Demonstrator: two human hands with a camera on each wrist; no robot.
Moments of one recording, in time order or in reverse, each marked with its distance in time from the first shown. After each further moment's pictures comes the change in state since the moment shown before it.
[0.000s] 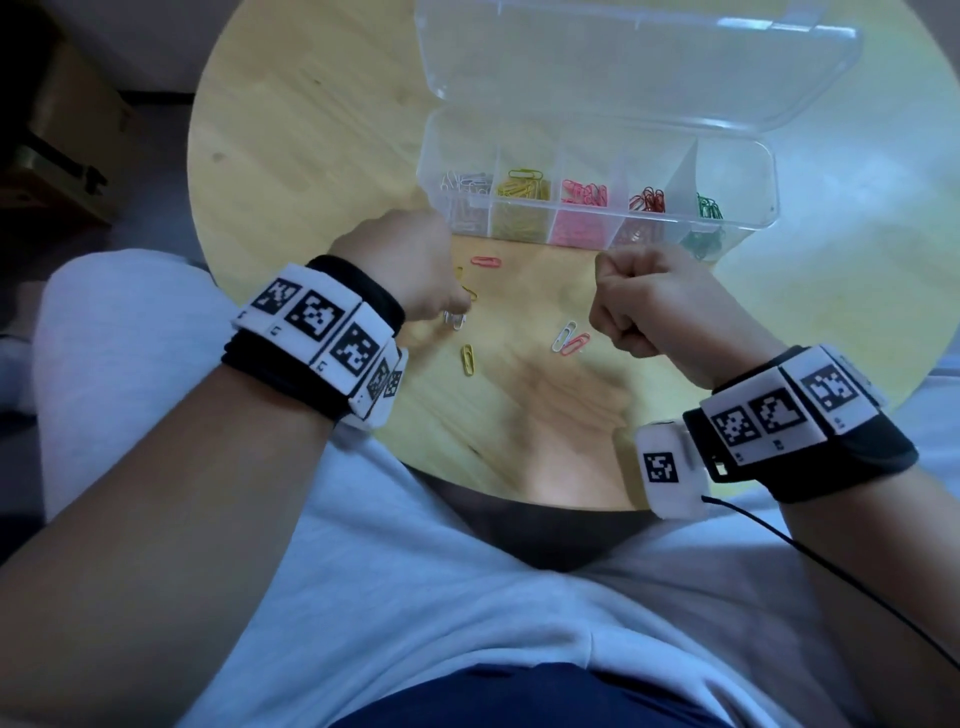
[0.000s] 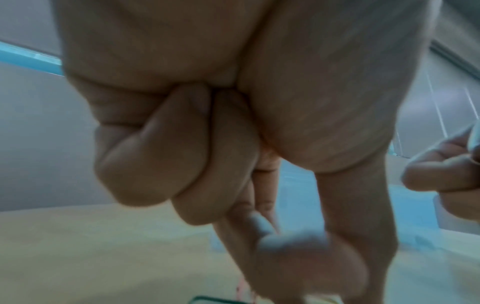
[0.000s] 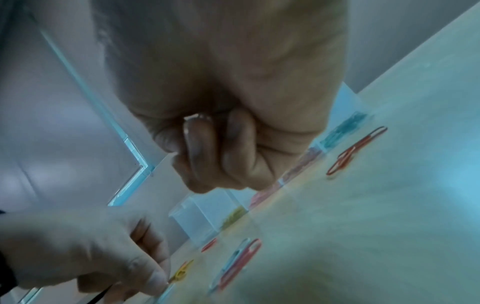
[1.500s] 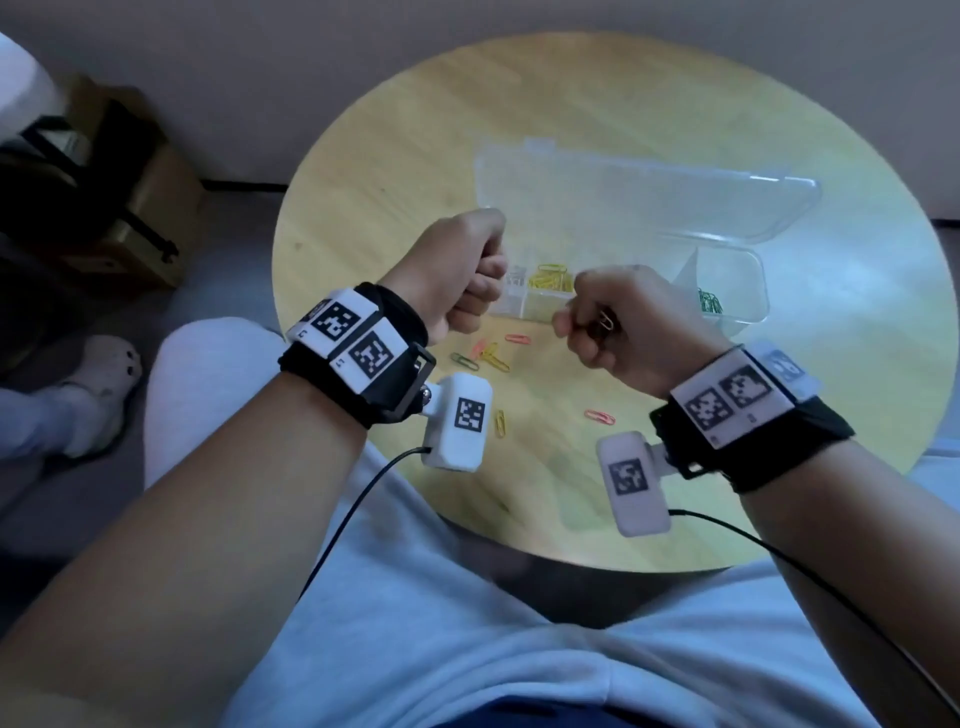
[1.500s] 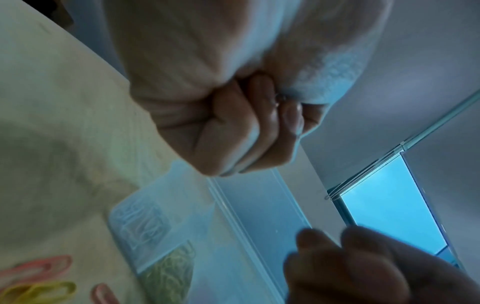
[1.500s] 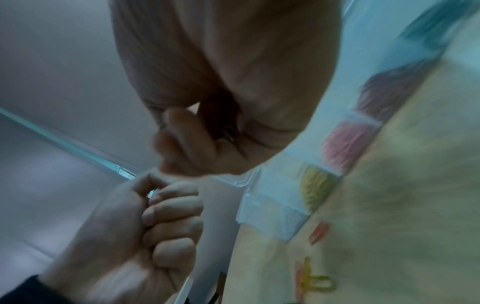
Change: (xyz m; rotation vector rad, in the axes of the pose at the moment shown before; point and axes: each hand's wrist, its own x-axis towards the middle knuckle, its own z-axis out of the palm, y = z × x) left_hand -0.017 0.008 -0.054 -1.177 -0.093 0.063; right_hand 0.021 -0.062 0.026 0.422 -0.042 0.053
